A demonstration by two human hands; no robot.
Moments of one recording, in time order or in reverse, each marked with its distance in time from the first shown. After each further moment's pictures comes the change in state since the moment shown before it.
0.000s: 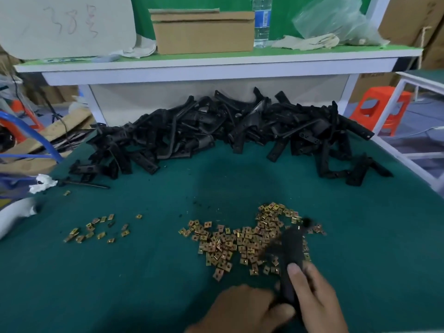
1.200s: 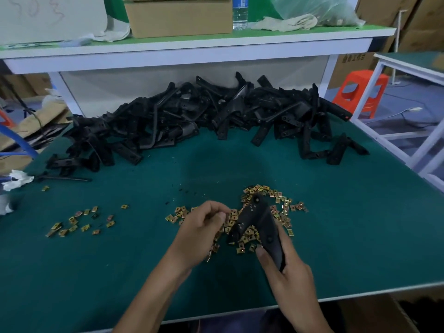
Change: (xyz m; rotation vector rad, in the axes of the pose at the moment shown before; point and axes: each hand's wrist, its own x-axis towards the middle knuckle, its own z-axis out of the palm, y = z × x) left_hand 0.003 -0.030 -0.049 -0.877 0.613 0.092; right_hand 0.010 0.037 0.009 -0.302 0.117 -0.216
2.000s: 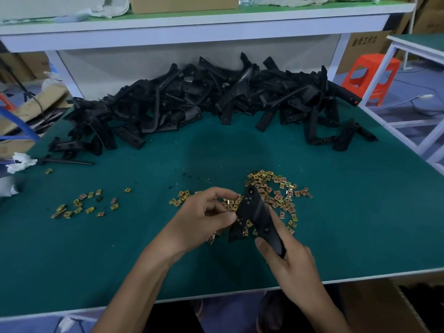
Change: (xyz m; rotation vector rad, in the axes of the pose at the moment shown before) left_hand -0.004 0.006 -0.019 0.036 -0.206 0.011; right_hand 0.005 0.009 -0.004 -0.131 -0.099 -0.134
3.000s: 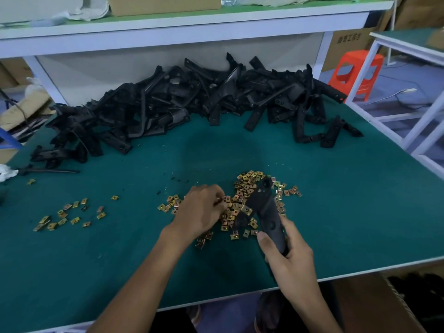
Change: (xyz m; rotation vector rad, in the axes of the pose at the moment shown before) left_hand 0.073 -0.039 0.013 0.854 0.104 0.102; right_hand -0.002 0.004 0.005 0.392 0.226 0.123
